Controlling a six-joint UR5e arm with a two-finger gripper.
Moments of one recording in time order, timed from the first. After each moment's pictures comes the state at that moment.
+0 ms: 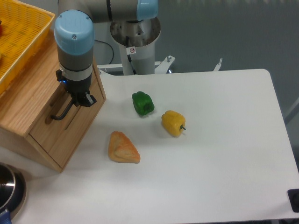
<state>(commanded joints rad) 2.15 -1.73 -1.53 -1.49 1.35 0.86</state>
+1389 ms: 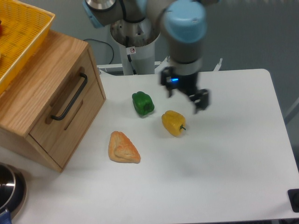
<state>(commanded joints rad) 2.74 -1.77 -1.52 -1.31 1.63 1.34</state>
